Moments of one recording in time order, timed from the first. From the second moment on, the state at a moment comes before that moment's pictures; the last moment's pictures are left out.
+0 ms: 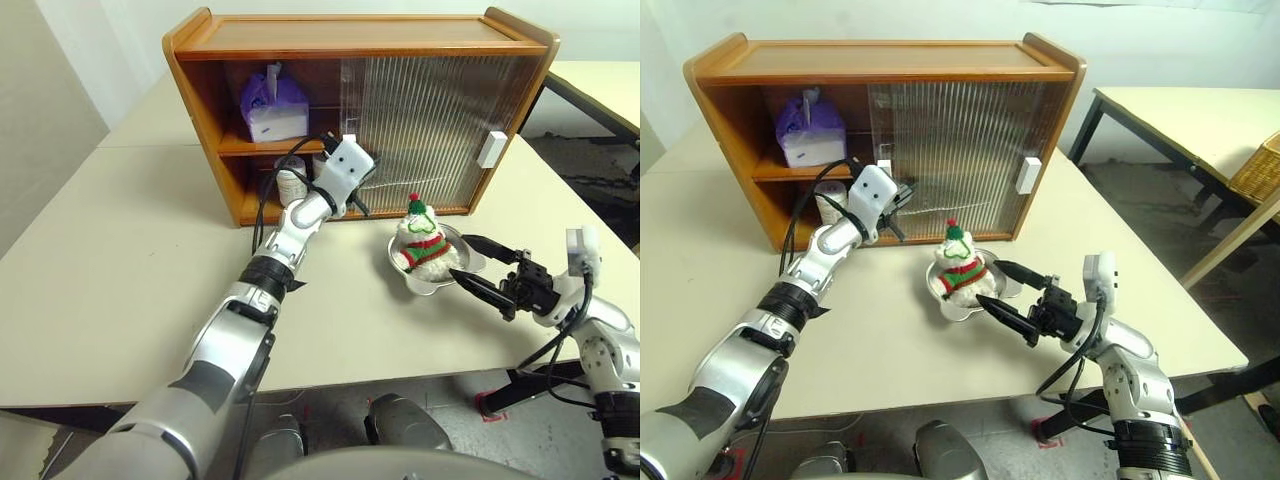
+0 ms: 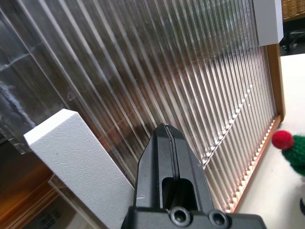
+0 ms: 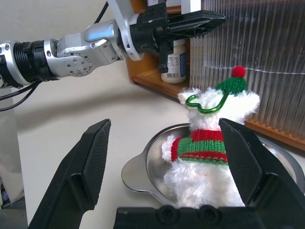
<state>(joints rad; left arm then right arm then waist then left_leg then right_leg) -0.80 0.14 -0.21 0.78 0.16 -0.36 -0.33 -0.05 -0.51 -0.21 0.13 0.62 0.08 1.26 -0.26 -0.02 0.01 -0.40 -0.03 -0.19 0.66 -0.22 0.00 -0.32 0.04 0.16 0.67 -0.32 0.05</state>
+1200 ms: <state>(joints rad) -0.60 0.37 -0.07 0.59 0.14 -0.31 -0.27 -0.10 -0.50 -0.18 0.21 0.59 0.05 1.32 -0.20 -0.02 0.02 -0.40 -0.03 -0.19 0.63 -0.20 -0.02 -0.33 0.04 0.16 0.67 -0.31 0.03</state>
